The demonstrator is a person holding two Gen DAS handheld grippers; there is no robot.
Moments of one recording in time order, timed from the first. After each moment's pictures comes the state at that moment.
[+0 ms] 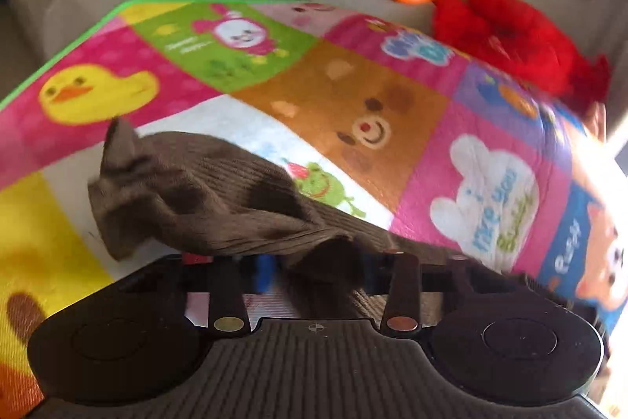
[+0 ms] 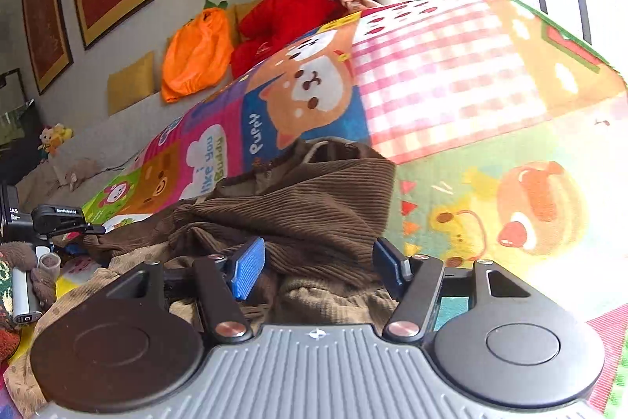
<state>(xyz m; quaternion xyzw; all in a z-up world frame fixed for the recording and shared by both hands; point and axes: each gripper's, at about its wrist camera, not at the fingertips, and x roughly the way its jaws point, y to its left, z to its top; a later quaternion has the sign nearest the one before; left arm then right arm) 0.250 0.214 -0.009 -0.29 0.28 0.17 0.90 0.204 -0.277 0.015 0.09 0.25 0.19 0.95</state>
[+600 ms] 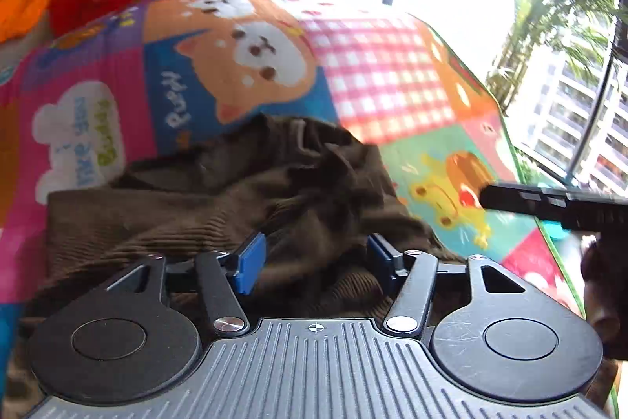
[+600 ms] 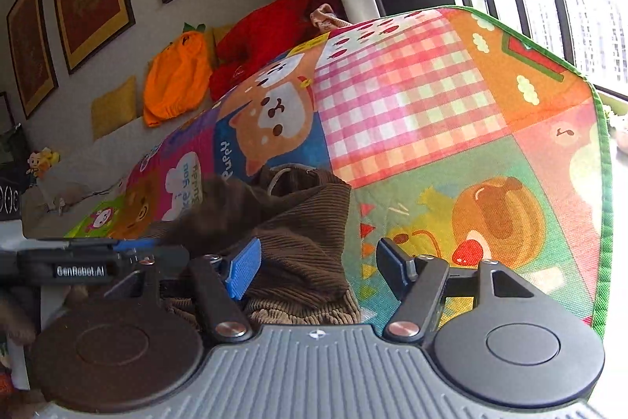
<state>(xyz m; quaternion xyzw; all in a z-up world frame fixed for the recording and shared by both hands) 0.245 -0.036 0.007 -0.01 0.30 -0.24 0.92 0.212 -0.303 0.024 0.11 0.23 0.17 0.95</state>
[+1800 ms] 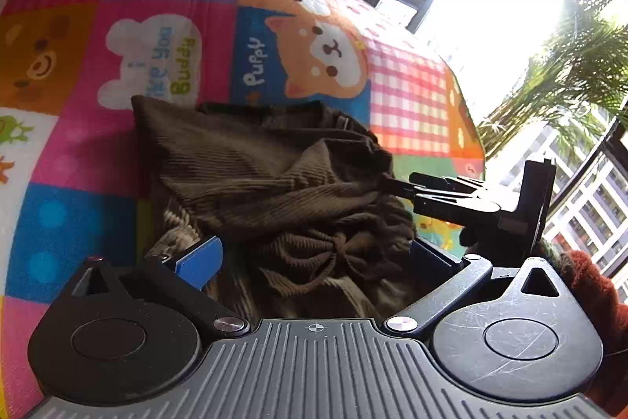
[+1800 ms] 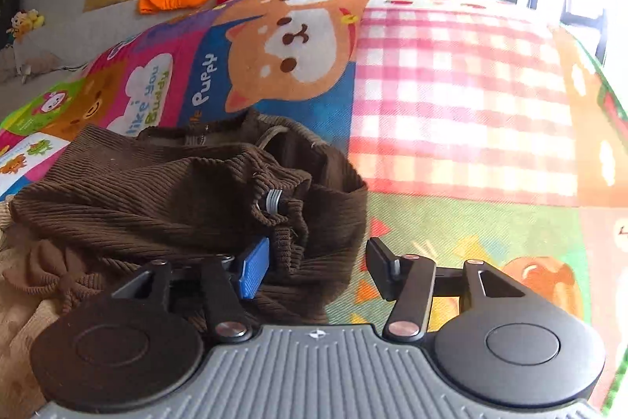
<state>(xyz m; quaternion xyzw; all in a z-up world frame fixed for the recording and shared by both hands) 0.212 0.075 0.024 -0.18 0.34 -0.23 0.90 0.299 -0.232 0.012 -0.09 0.29 0.15 0.94</state>
